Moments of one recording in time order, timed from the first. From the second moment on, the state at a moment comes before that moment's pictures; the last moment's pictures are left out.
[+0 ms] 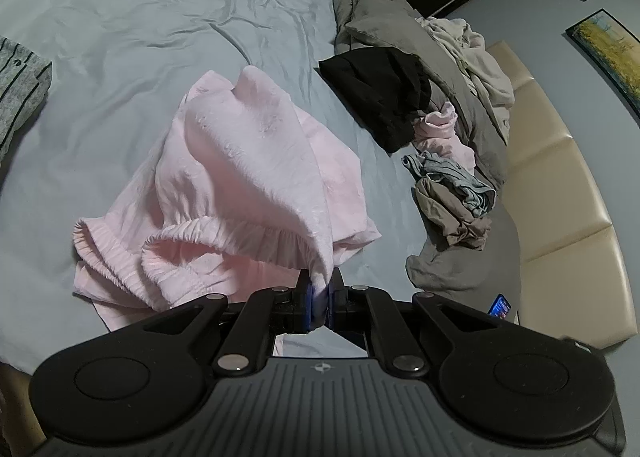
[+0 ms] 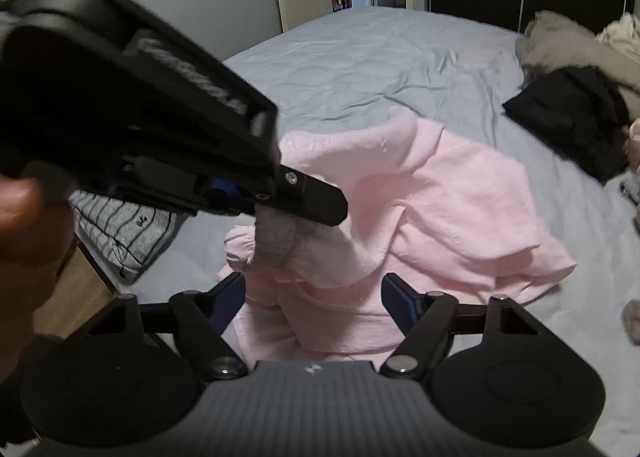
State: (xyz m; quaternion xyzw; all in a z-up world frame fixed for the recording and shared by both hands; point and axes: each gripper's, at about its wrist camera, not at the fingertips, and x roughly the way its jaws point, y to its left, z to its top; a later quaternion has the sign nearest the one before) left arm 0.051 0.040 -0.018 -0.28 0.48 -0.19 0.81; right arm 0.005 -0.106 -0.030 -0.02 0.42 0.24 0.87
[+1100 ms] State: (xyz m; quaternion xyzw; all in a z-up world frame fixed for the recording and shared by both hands) left arm 0.030 0.013 -0.004 -0.08 0.46 -0.19 0.86; right arm 0.003 -0.201 0.019 0.08 0.40 0.22 0.88
